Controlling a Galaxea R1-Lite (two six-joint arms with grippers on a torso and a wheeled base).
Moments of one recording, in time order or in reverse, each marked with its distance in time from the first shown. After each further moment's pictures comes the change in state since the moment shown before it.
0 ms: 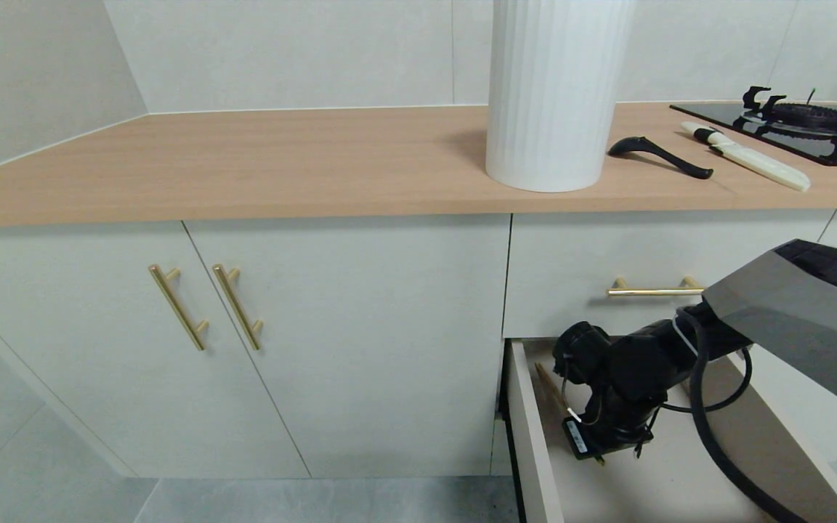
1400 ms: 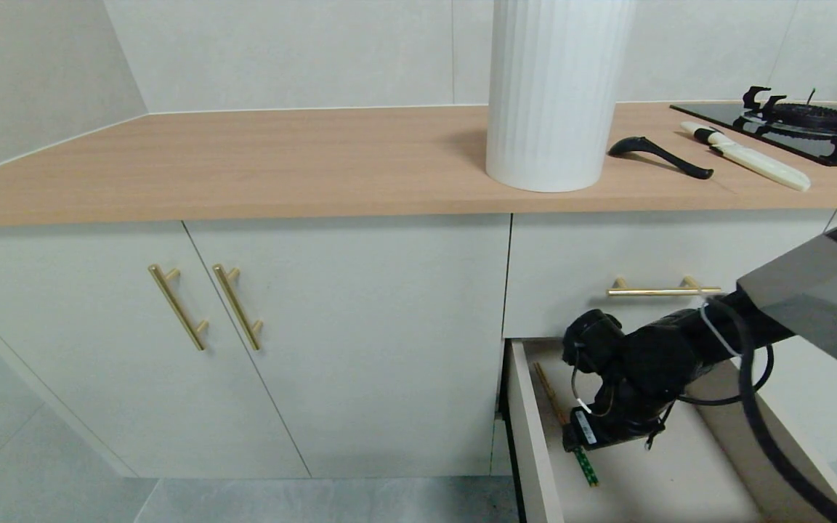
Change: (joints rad) left arm 0.000 0.000 0.000 0.000 0.000 0.000; right arm -0.005 -0.103 0.043 0.003 -0.028 -0.005
